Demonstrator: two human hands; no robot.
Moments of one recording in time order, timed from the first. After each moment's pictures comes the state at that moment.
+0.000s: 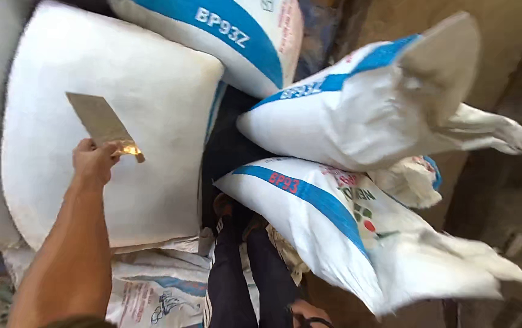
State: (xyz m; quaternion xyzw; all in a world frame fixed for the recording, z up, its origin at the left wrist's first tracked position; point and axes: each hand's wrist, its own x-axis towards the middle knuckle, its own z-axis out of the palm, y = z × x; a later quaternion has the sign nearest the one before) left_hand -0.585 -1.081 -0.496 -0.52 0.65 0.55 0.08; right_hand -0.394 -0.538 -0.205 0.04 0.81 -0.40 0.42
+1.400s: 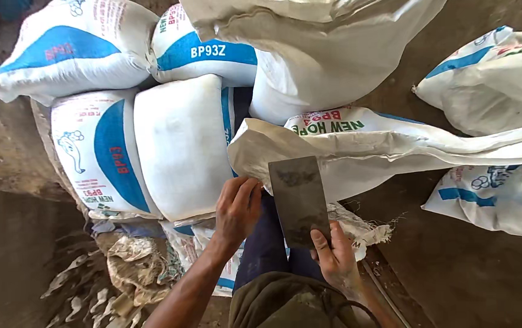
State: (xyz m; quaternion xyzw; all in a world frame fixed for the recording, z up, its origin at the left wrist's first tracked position) left_hand -0.480 -0.653 -0.159 0.11 0.95 0.28 -0.11; right_hand -0.384 -0.440 -0.153 0.12 0.72 -0.67 0.12
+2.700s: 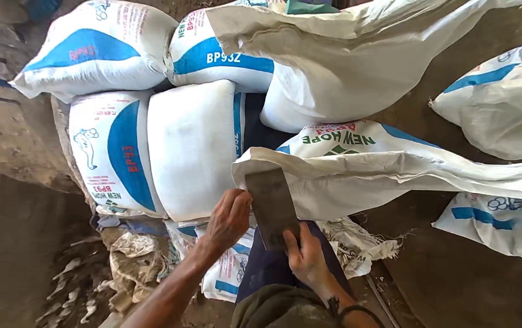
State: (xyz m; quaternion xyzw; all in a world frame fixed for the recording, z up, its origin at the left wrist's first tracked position) left_hand -0.489 -0.709 -0.168 0.20 0.95 0.23 -0.06; right_hand -0.420 -0.507 -0.180 0.06 0.79 -0.59 0.14
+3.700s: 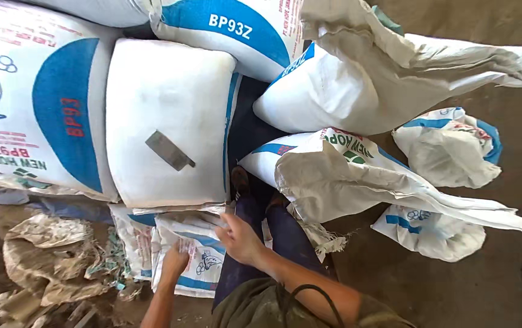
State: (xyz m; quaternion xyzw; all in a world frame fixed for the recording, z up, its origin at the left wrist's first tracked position) left_hand -0.267 -0.896 -0.295 -0.45 0.74 0.24 0.45; right_hand -0.431 -0.670 -0.225 -0.06 0.71 -0.49 0.50
